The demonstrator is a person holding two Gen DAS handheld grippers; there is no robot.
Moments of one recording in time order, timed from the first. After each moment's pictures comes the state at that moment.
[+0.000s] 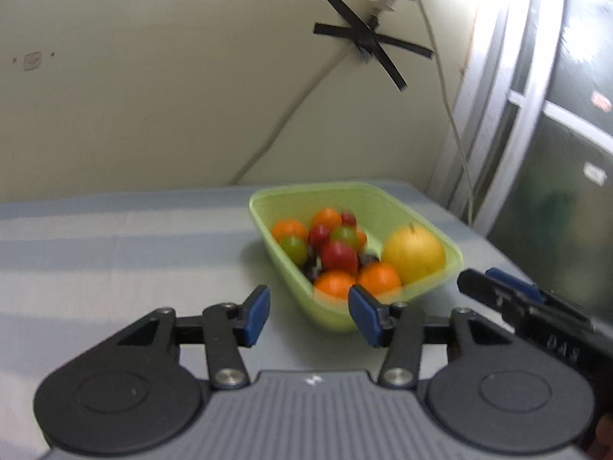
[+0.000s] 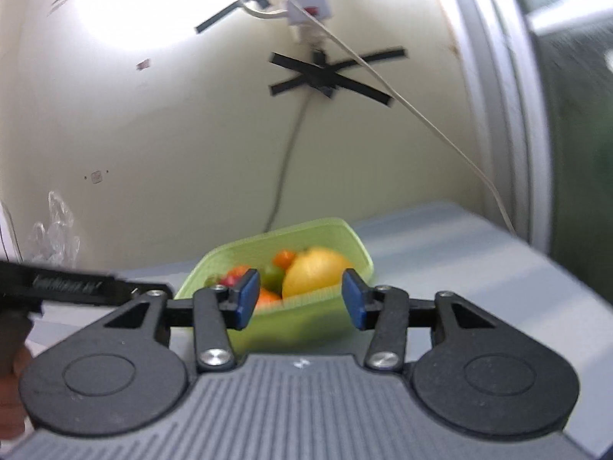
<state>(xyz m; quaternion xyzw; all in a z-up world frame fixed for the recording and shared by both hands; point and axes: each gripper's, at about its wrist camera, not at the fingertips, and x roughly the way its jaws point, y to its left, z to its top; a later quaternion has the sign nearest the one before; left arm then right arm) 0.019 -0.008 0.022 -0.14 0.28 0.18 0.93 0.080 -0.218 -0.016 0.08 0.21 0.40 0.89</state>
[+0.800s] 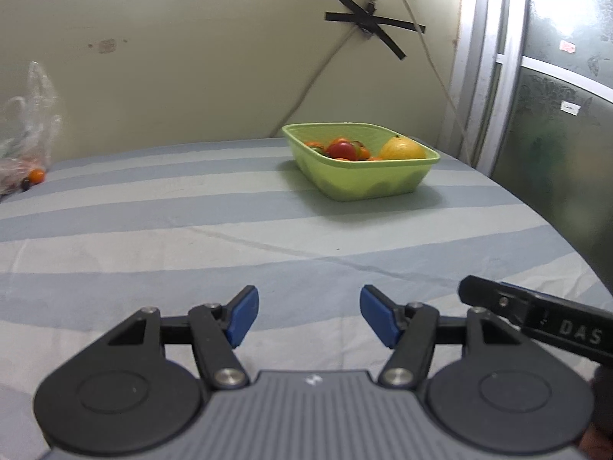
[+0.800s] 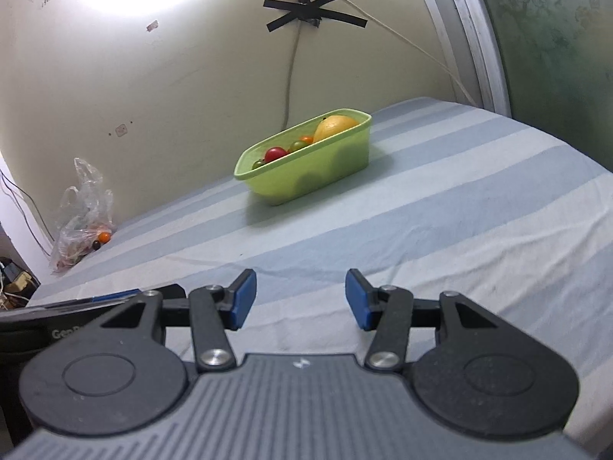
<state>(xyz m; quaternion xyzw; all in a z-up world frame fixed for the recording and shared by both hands) -0.097 -0.094 0.001 -0.11 0.29 0.24 0.92 -0.019 -0.254 -0.025 0.10 0.32 0.39 0.86</state>
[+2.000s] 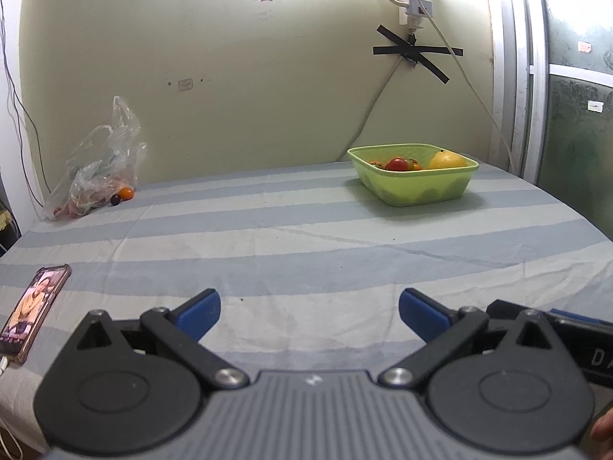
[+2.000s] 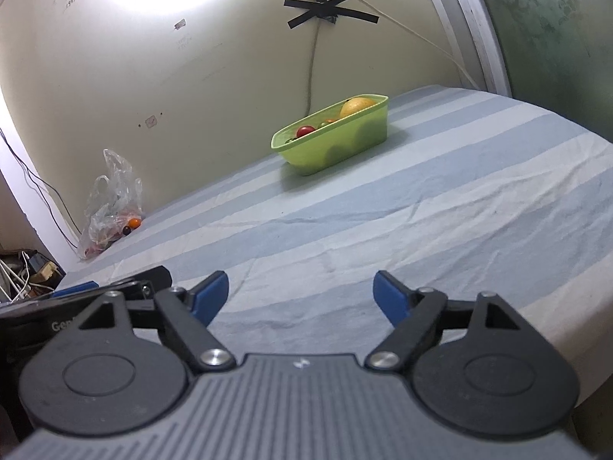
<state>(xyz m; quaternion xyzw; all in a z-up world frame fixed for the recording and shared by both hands) -0.153 -0.140 0.009 -0.06 0.26 0.35 0.90 -0.069 -0.273 -0.027 0.12 0.32 0.41 0.85</state>
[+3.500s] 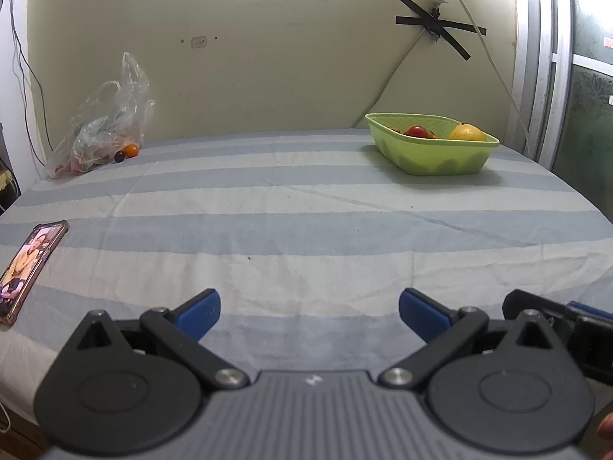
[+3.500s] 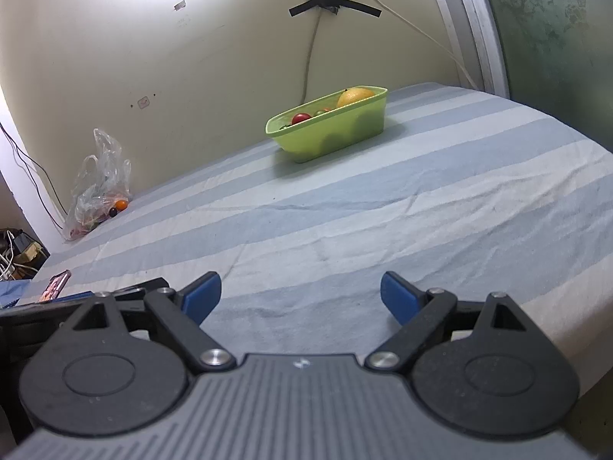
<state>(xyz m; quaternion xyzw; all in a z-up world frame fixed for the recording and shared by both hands) -0.156 -0.122 -0.006 -0.10 0.29 0.36 0.88 -0.075 -0.263 -0.030 0.08 0.33 0.39 0.85</state>
